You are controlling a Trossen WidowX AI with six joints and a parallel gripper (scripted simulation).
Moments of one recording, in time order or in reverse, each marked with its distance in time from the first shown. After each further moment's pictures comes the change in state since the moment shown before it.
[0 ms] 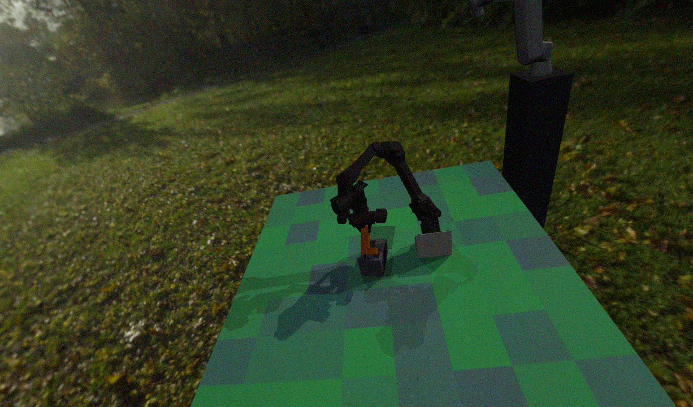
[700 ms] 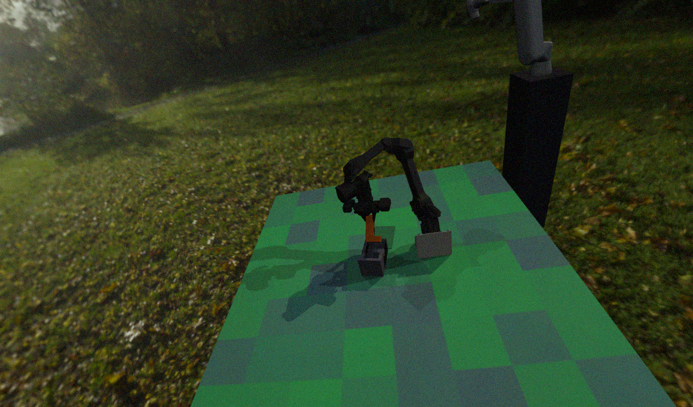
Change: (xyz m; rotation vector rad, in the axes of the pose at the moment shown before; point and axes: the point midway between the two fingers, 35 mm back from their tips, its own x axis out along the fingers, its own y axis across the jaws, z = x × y) arm 0.001 0.006 -0.069 0.005 -0.004 0.008
